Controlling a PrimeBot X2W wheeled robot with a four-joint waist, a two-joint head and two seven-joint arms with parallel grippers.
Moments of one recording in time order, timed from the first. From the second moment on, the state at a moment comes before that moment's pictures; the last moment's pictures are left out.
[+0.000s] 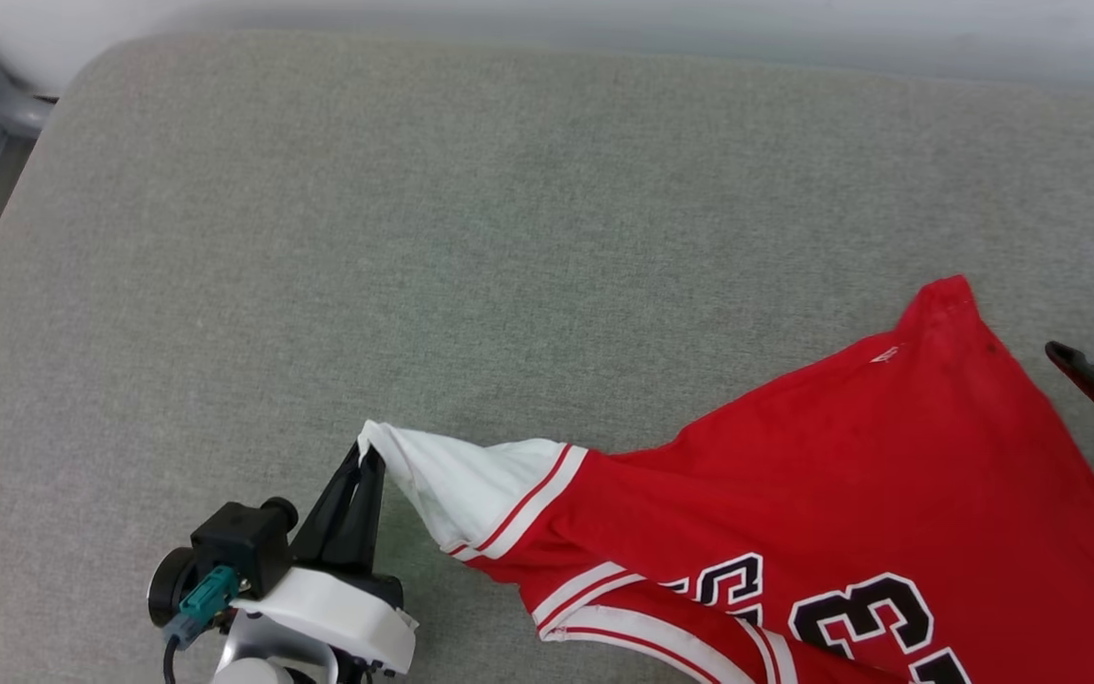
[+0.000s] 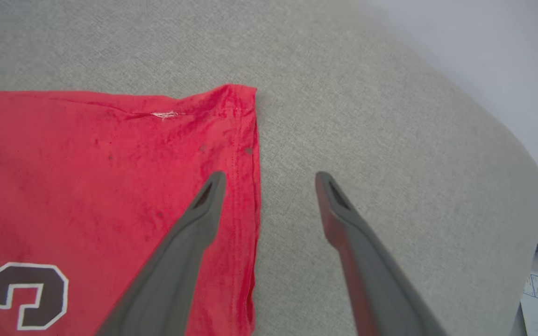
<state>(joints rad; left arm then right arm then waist) -0.09 0.31 -0.37 0.05 -0.48 0.10 -0.23 -0.43 -0.83 0.28 -0.06 0.63 0.13 0.78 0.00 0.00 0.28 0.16</state>
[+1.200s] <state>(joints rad) -0.19 0.30 -0.37 0.07 -0.44 0.06 -0.26 -0.76 -0.78 0.69 0.39 0.77 0.13 0.25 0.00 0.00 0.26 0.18</state>
